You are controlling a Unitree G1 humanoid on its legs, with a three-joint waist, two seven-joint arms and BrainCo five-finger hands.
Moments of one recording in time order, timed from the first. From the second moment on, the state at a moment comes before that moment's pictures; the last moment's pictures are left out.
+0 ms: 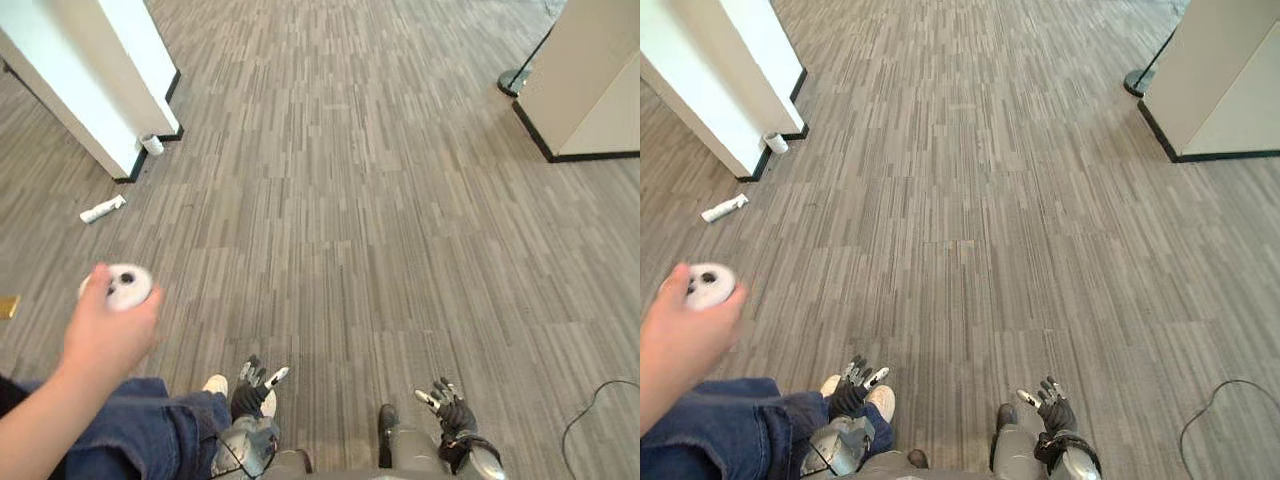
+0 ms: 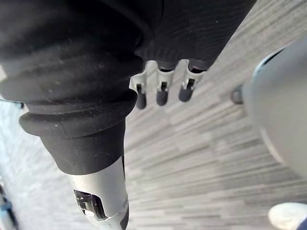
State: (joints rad) left arm 0.27 -0.02 -0.04 0.40 -0.36 -0.15 0.05; right arm 0.25 -0.05 -0.04 0.53 0.48 -0.11 0.05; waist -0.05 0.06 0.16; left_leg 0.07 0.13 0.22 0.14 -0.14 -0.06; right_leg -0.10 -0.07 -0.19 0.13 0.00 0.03
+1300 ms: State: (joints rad) left arm 0.22 -0.01 -0.10 0.45 -0.41 -0.12 0.12; right arm 0.31 -0.04 -0.10 0.44 0.57 -0.11 -0.02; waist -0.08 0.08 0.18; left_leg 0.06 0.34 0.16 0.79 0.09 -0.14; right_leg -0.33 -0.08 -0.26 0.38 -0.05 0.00
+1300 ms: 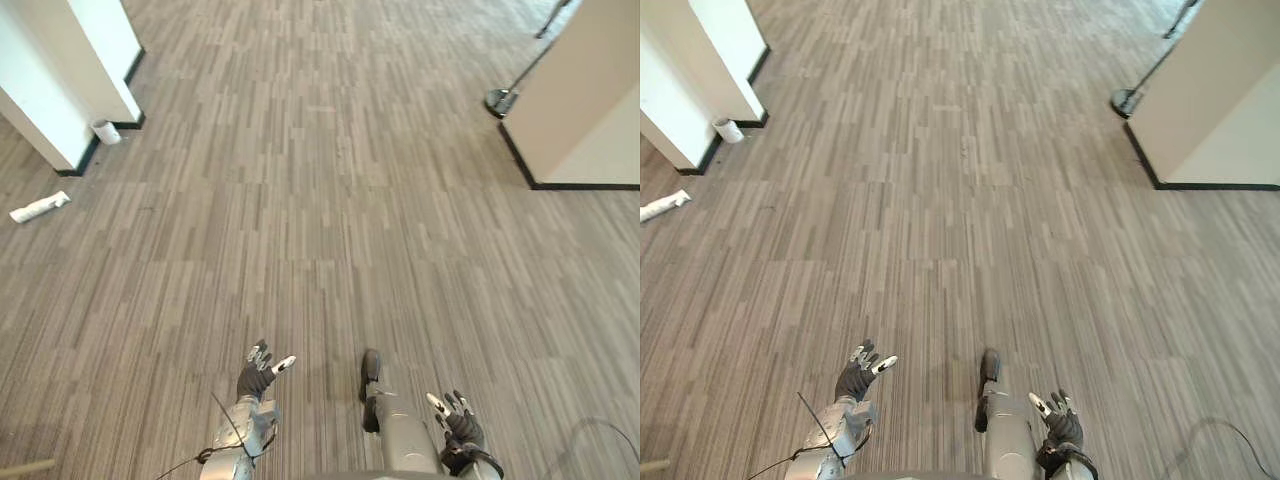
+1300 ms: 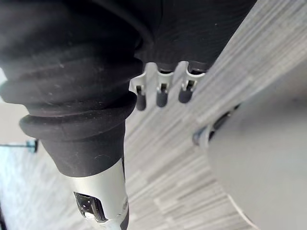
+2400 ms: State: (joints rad) left arm 0.25 -0.06 0.01 0.50 -0.42 -0.14 0.15; right arm 0.33 -0.01 -0.12 0.31 0.64 -0.13 -0.02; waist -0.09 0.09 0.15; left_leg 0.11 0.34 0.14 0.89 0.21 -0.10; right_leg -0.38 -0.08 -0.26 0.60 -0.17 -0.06
